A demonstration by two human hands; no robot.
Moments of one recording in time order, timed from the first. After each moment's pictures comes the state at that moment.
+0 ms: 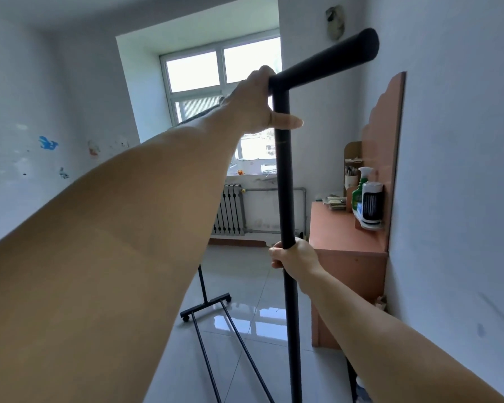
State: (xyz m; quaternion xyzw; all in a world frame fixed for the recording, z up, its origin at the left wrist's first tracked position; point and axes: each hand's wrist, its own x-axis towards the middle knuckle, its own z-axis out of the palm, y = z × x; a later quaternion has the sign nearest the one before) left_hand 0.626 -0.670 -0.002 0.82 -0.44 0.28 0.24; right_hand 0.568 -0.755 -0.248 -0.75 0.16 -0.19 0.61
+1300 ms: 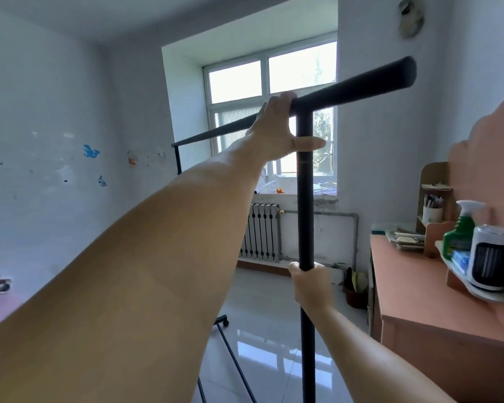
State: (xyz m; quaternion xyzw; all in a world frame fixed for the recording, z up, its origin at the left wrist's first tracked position) left_hand 0.934 -0.697 -0.013 0.82 -0.41 0.30 0.28; right_hand 0.905 -0.778 -0.273 -0.71 0.16 -0.29 0.62
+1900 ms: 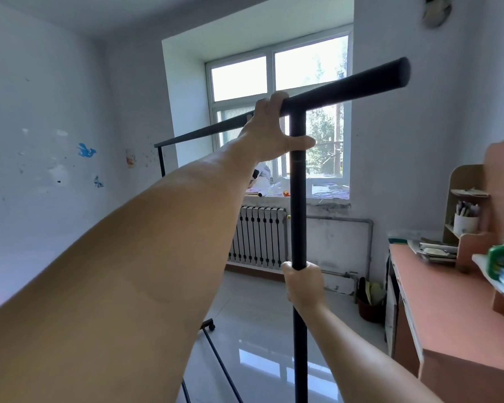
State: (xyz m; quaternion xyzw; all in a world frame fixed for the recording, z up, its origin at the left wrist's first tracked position) left_hand 1.095 -0.676 -0.019 0.82 -0.38 0.28 0.32; right_hand 1.059 -0.755 -0.273 -0.70 0.14 -0.29 0.64
